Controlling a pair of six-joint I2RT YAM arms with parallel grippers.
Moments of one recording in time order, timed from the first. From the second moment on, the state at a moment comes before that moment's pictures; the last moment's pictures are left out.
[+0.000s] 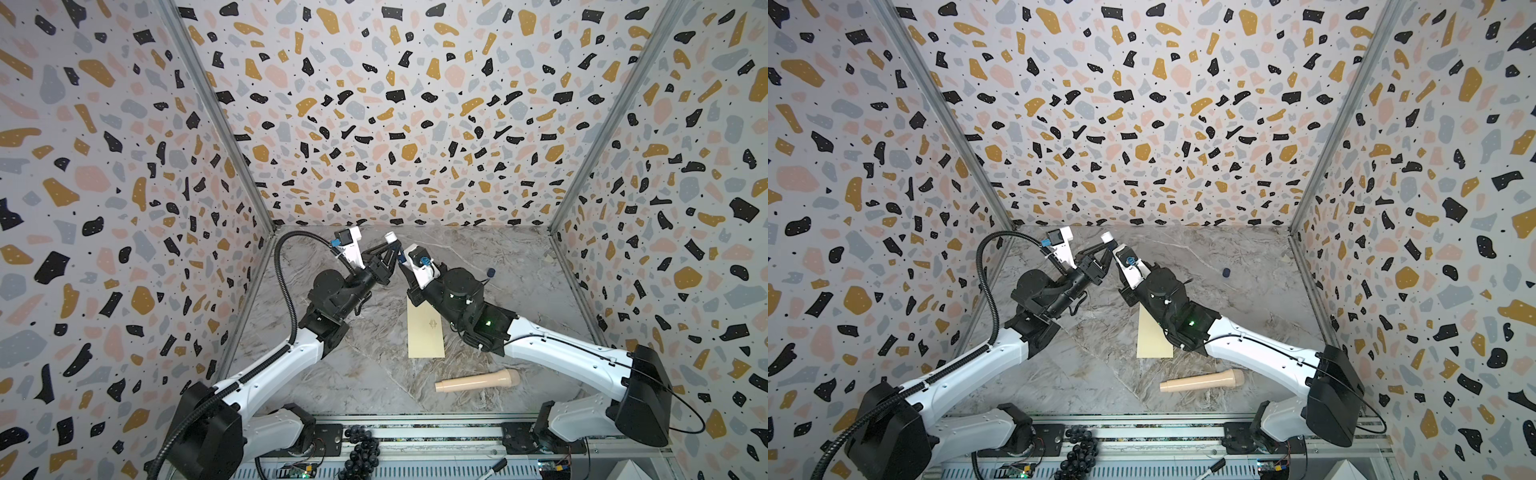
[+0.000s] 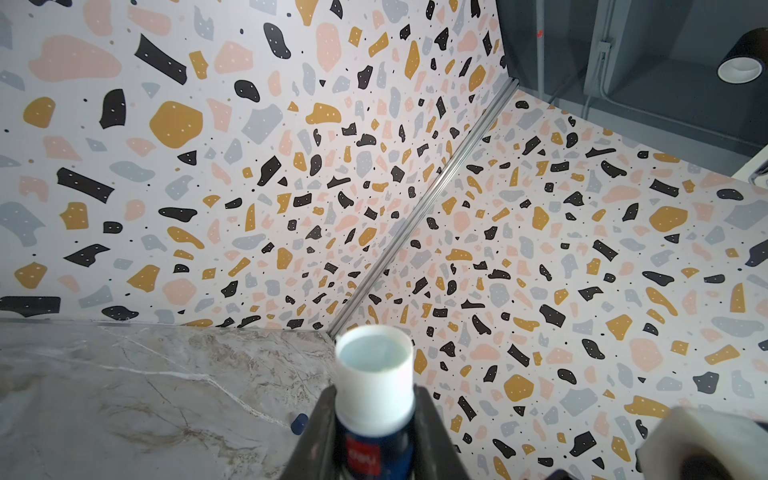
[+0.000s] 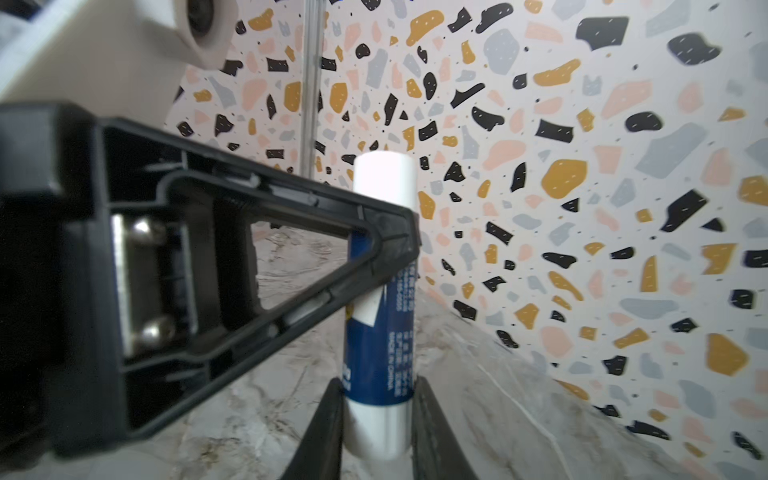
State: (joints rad) left arm -0.55 1.19 0.77 0.68 0.19 -0.72; right arm 1.03 1.40 1.10 0.23 0.38 -0.22
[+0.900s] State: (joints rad) left arm -0.57 1.17 0.79 0.53 0.22 -0.57; right arm 1.01 1.28 1.02 0.22 0.30 -0.34
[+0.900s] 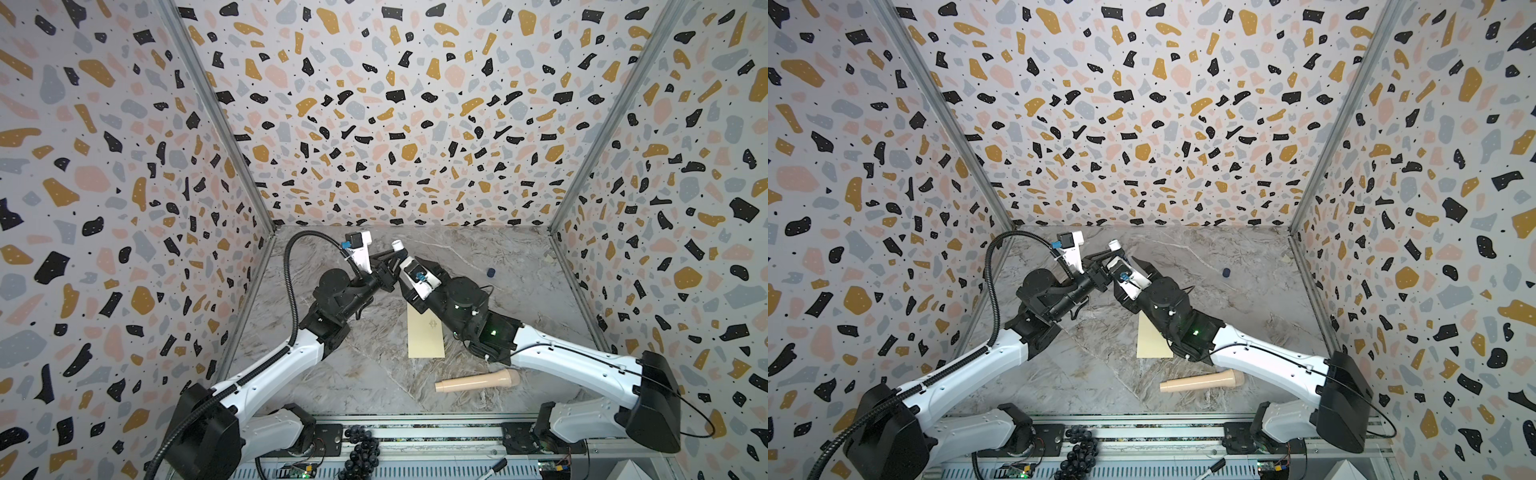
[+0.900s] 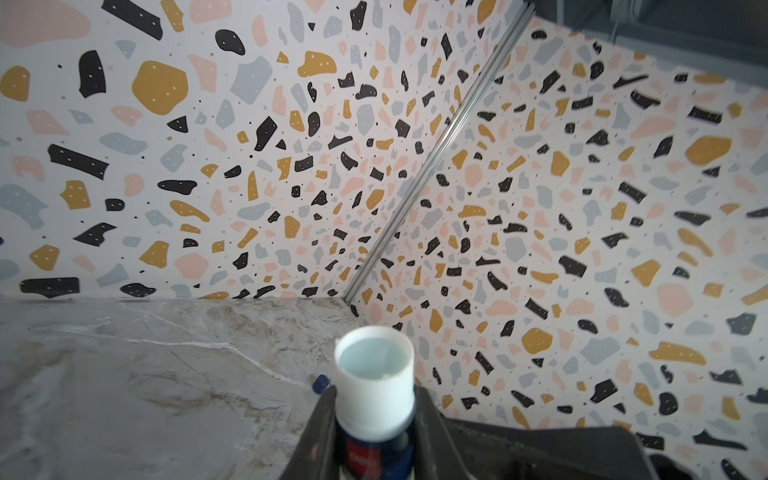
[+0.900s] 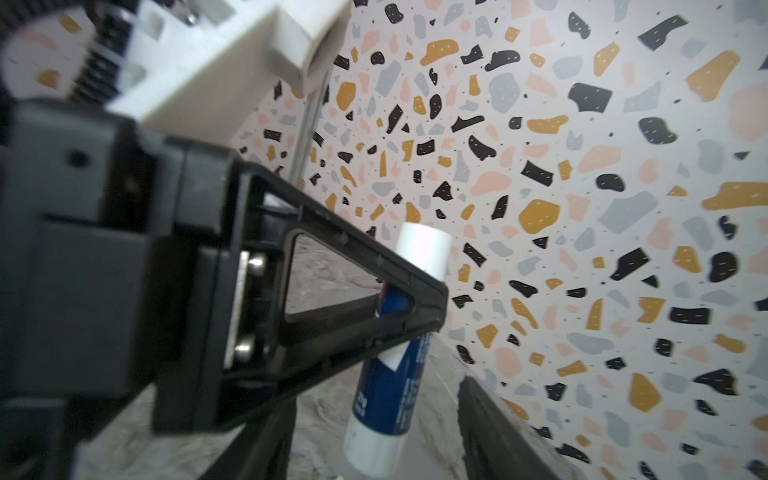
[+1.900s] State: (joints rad) left arm -0.57 0.97 0.66 0.43 0.28 0.36; right arm 0.76 1.17 1.08 -0.04 -0.46 -0.02
